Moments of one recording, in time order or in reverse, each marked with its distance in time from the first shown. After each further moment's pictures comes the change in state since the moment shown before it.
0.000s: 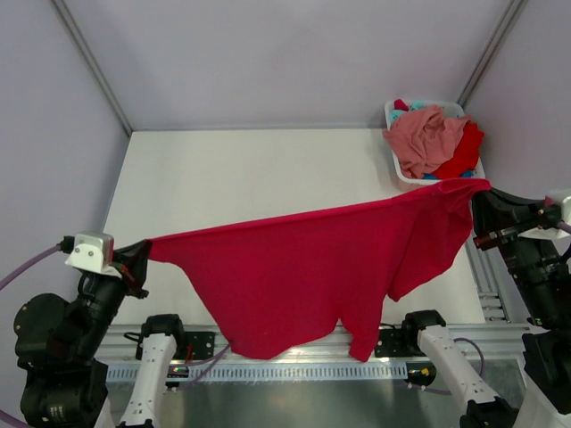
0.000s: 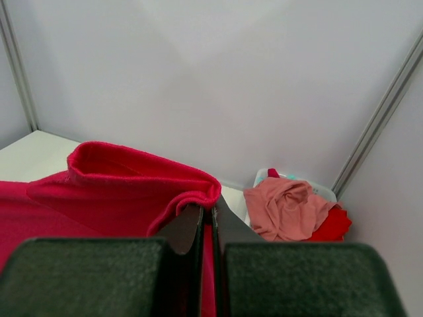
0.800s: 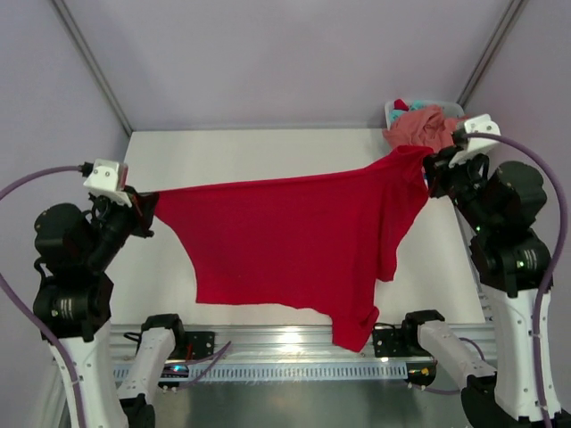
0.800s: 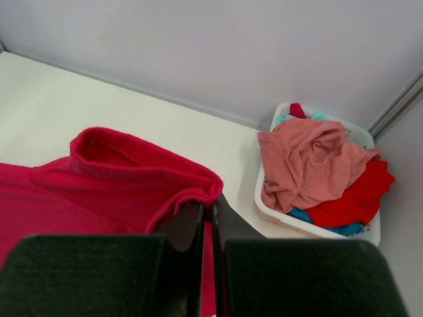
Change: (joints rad) left arm 0.005 0.241 -0.026 0.160 0.024 0.019; right arm -0.009 0.172 -0.243 0.118 -0.010 -0.021
